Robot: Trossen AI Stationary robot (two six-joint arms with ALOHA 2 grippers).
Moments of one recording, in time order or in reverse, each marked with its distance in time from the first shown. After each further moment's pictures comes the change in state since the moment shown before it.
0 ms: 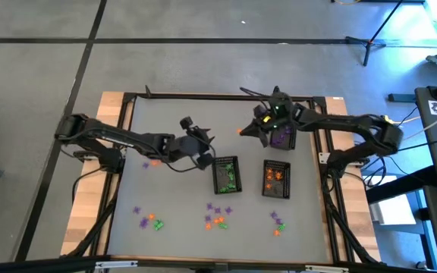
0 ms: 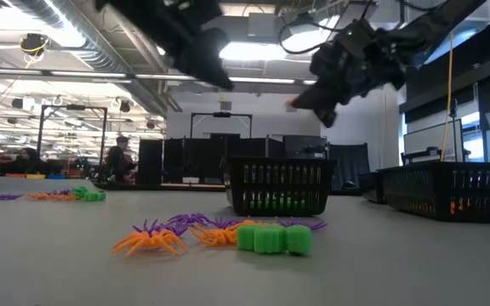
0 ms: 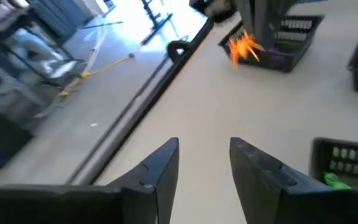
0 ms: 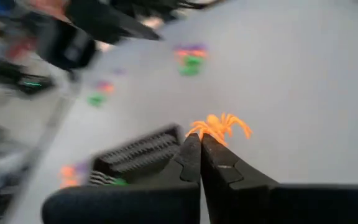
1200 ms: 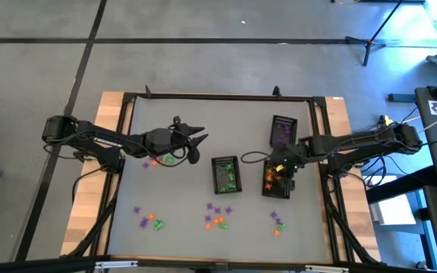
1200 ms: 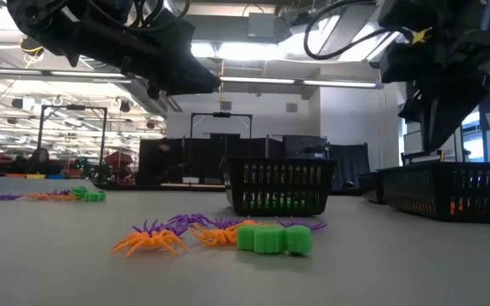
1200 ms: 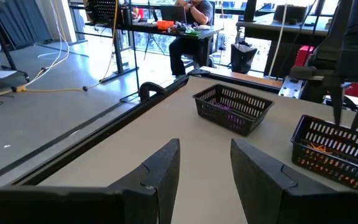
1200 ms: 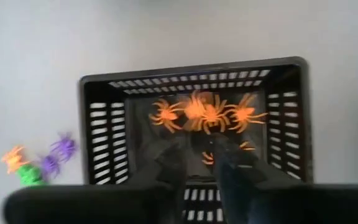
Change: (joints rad) left arm 0.113 -0.141 -0.391 0.634 0.258 -0.113; right arm 0.584 -0.234 -0.038 -0.840 0.518 0.184
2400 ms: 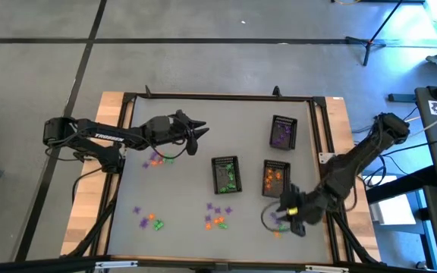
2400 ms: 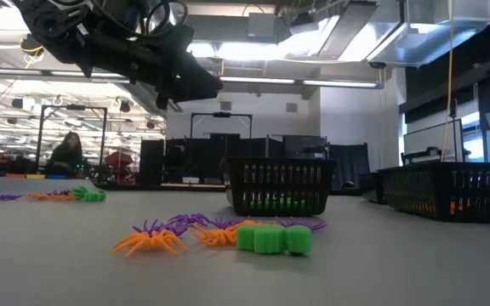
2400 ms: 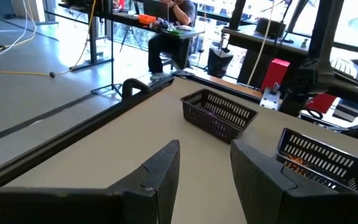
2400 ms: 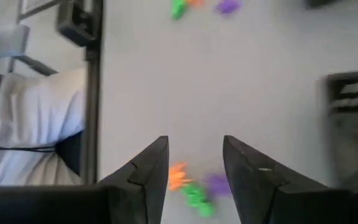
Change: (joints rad) left arm 0.176 0.000 0.000 0.017 0.277 -0.097; right arm 0.743 0.089 0.000 0.379 0.367 0.639
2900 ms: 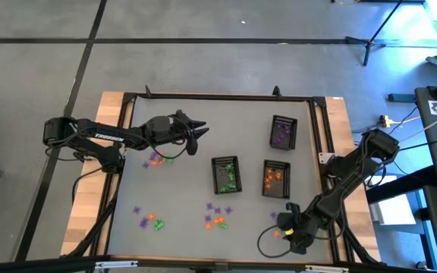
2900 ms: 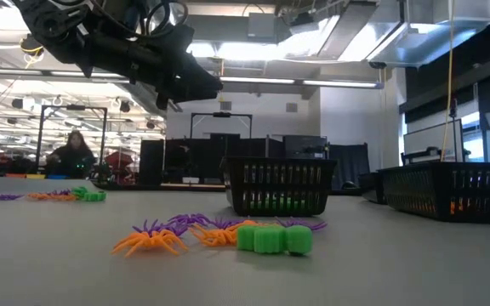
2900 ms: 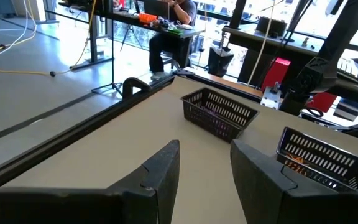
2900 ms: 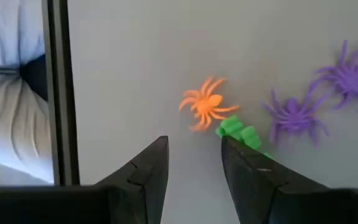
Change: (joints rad) left arm 0.000 0.000 0.000 -0.003 0.000 0.000; right arm 0.099 0.328 0.003 0.123 -0.174 0.106
